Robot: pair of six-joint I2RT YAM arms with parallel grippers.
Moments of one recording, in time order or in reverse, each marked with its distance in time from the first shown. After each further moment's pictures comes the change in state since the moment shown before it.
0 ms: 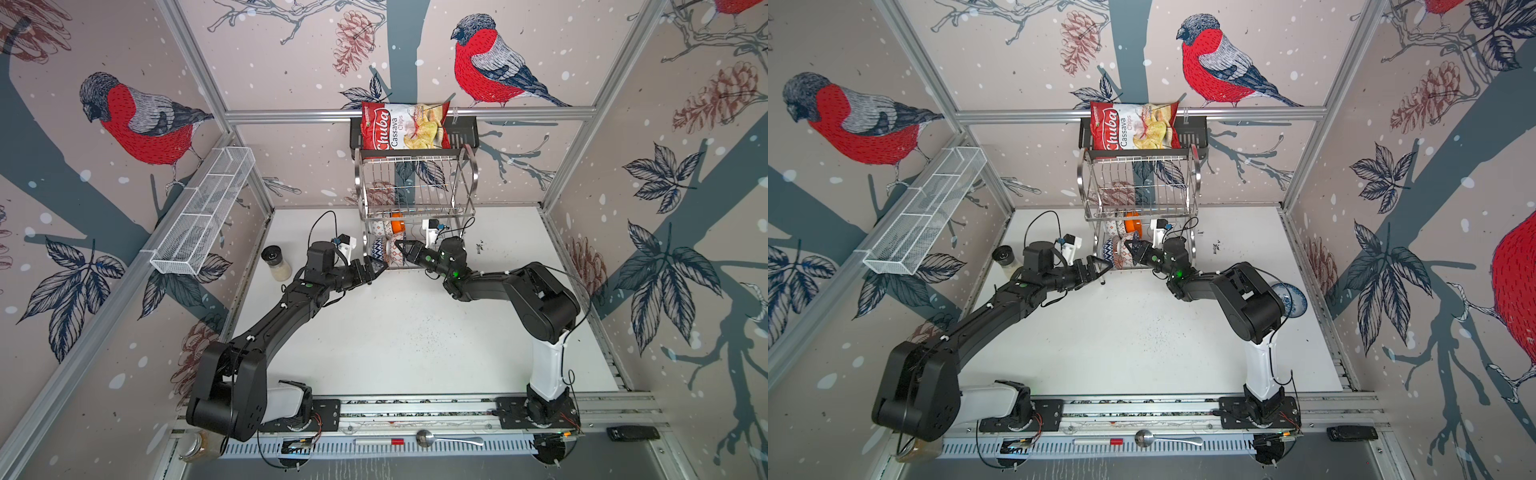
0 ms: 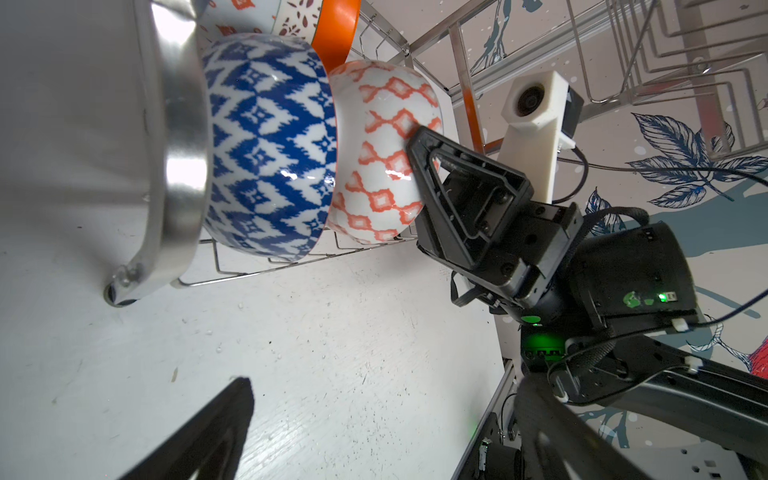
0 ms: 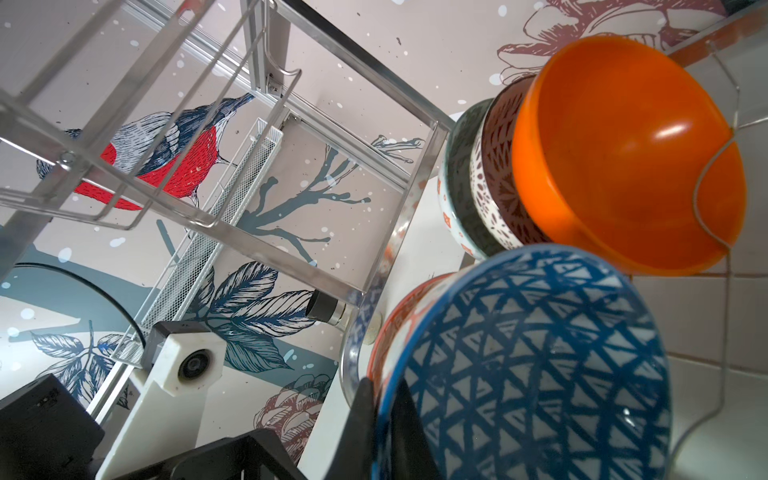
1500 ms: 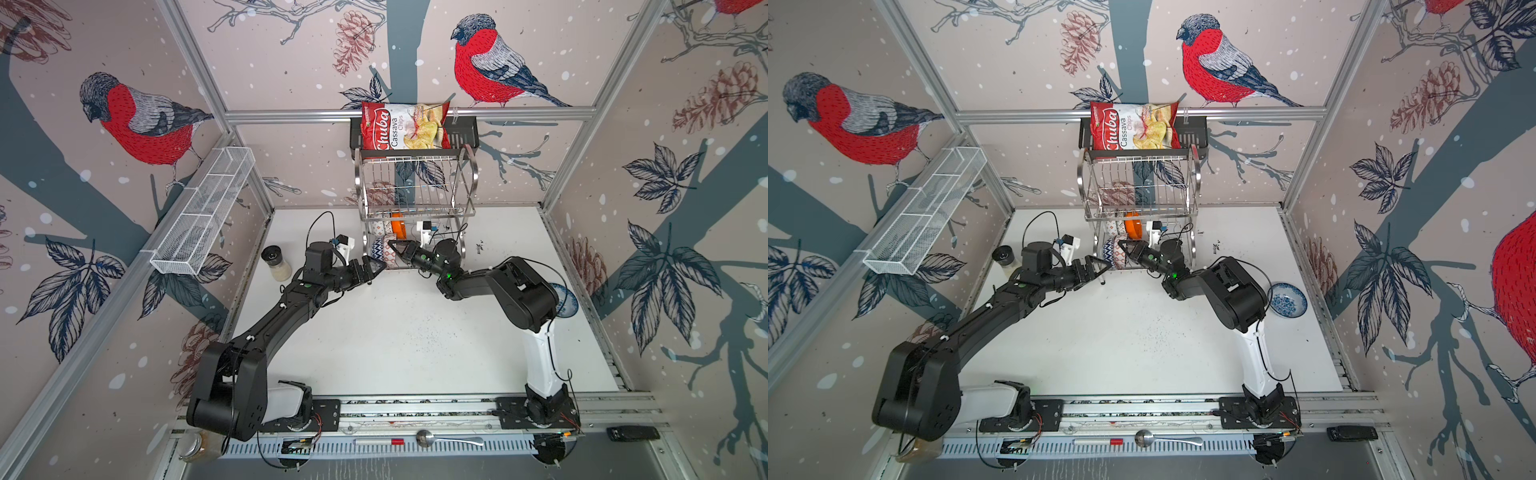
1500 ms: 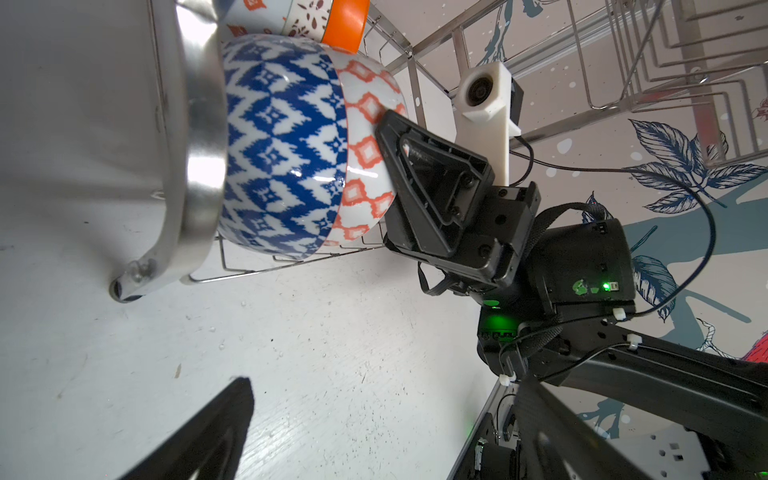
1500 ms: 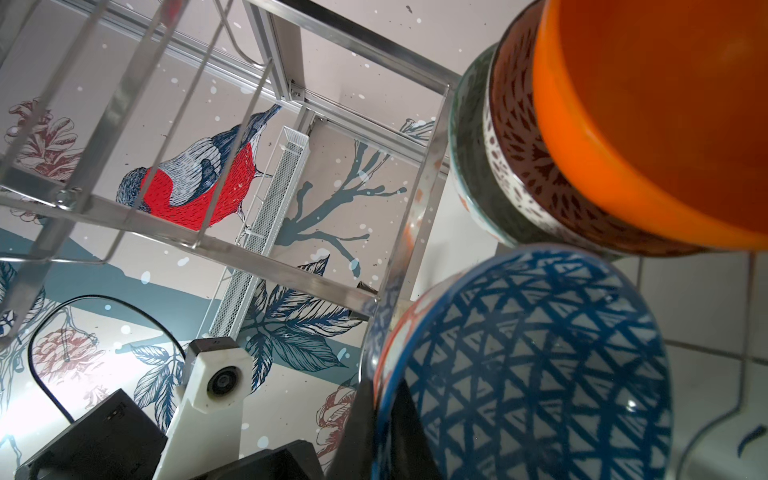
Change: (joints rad) left arm 0.016 0.000 -0.007 0.004 0.011 -0.010; right arm 0.007 0.148 0.076 0.159 -0.077 0.226
